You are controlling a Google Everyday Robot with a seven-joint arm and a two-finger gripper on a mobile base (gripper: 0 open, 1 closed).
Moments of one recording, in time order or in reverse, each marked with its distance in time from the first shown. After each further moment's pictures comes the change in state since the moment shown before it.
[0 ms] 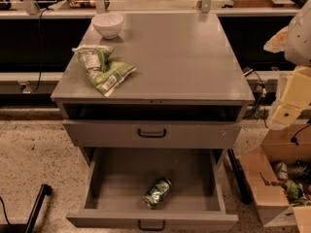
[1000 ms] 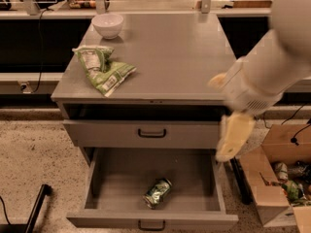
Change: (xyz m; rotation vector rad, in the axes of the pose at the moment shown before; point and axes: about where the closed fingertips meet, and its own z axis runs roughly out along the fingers) arm -0.057 0.039 0.100 -0.073 -0.111 -0.194
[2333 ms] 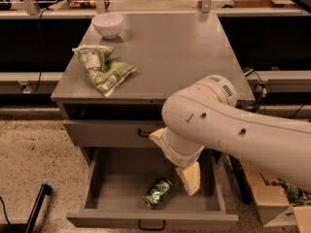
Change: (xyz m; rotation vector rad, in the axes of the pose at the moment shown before) arm -0.047 0.058 0.169 -0.092 0.105 -0.614
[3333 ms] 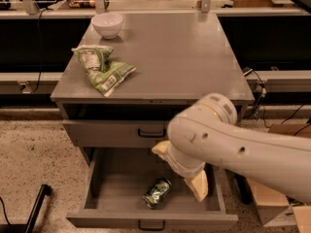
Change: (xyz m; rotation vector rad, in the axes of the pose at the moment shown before) arm 0.008 0.022 0.034 -0.027 0.026 -0.157
